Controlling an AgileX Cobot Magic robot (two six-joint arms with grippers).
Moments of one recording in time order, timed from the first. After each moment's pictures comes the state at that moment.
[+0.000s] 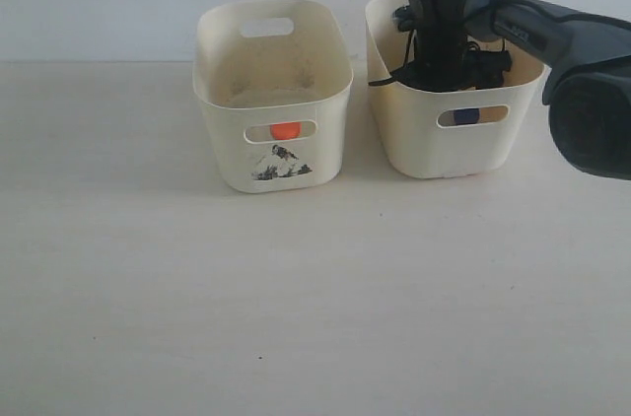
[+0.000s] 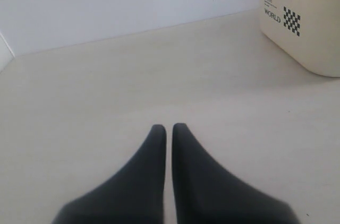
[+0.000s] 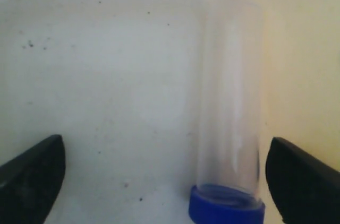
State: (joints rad) left arm -0.04 0.00 0.00 0.21 0.34 -0.03; right arm 0.22 2.61 -2.36 -0.33 1.12 0.38
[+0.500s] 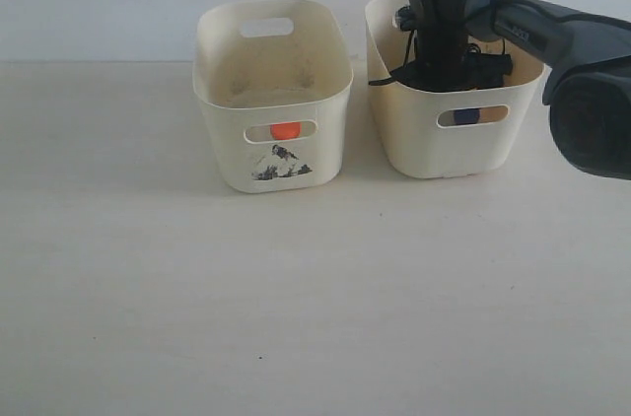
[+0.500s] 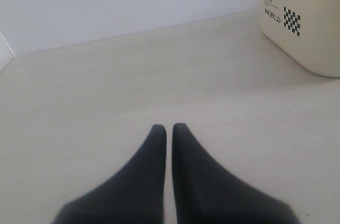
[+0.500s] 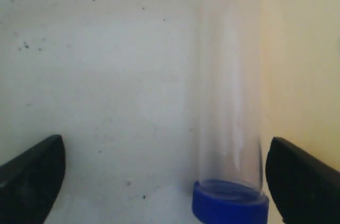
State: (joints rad) left arm -0.04 0.00 0.00 0.21 0.34 -0.03; right arm 0.22 2.61 -2.36 -0.32 1.13 0.42
